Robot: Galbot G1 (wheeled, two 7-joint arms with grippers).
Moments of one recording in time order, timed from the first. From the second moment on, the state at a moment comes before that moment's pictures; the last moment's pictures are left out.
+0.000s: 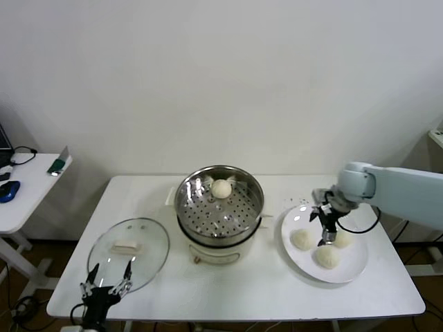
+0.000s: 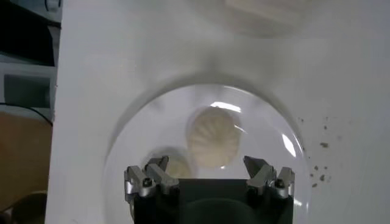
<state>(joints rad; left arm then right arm) 1.74 -1.53 -0.78 -1.98 -0.18 -0.01 0.11 0.50 0.73 -1.61 1.35 0.44 -0.35 -0.84</state>
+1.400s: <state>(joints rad) 1.73 -1.53 -0.77 -1.98 -0.17 -0.02 0.11 0.54 0.80 -1.60 1.29 0.44 -0.35 -0.87</state>
